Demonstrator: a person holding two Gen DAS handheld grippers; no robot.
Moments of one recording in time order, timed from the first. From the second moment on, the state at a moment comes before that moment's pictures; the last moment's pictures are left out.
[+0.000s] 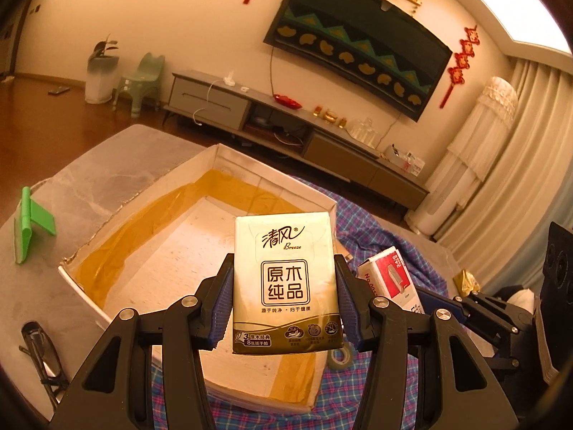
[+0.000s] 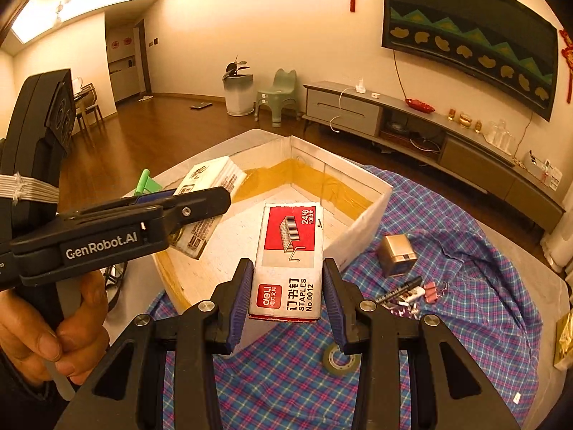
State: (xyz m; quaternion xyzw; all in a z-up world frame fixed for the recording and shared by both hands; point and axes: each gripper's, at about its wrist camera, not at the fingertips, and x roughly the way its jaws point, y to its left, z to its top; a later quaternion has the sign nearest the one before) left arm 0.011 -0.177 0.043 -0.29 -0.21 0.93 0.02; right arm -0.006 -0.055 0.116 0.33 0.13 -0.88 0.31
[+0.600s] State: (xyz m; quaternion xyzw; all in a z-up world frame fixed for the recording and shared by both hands) left arm -0.040 -0.215 0.051 -0.30 -0.24 0.92 0.01; right arm -0.071 -0.095 0.119 0.37 0.13 -0.85 0.34
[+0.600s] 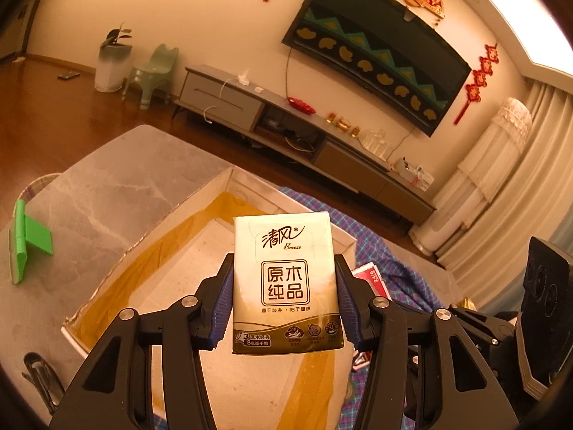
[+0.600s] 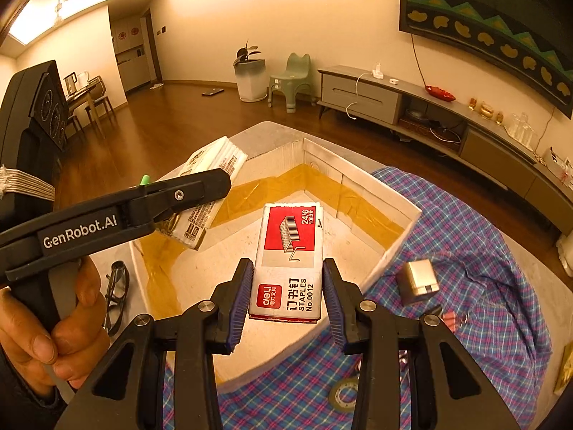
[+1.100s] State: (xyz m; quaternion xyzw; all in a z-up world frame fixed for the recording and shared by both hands) left arm -0.104 -0.227 0.017 -0.35 -0.27 0.90 -0.02; right arm -0.133 -0.111 0.106 0.41 0.16 -0.83 0.33
